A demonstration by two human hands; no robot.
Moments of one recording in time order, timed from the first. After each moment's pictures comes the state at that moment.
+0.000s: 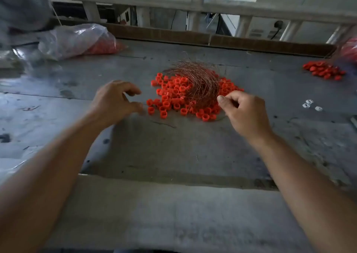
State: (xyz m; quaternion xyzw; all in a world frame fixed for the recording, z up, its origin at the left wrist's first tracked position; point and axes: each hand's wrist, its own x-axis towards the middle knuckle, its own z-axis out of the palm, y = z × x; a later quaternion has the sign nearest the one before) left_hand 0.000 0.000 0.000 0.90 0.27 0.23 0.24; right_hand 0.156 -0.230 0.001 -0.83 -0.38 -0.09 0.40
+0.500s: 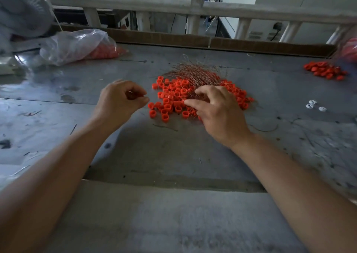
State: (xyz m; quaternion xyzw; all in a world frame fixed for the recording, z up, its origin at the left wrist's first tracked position) left_hand 0.006 -0.010 0.002 0.85 0.25 0.31 0.34; right_hand 0.137 -0.199 -0.008 -0.74 -0.57 -0.28 0.23
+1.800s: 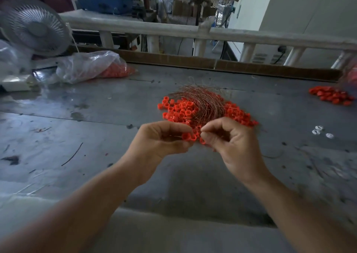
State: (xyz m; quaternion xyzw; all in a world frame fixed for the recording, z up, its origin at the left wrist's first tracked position) left_hand 0.000 -0.093 0.017 0.63 0.15 0.21 0.74; right_hand 0.110 -0.216 0.013 -0.66 -0.46 0.04 0.60
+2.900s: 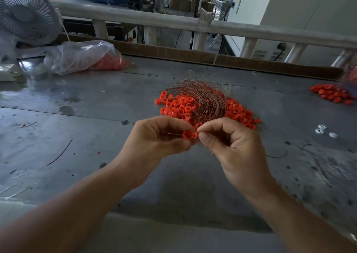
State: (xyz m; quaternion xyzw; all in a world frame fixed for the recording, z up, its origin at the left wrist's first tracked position) left_hand -0.003 -0.088 0.014 0.66 0.09 0.22 0.71; right_hand 0.093 -0.215 0.016 -0.65 -0.45 0.05 0.61
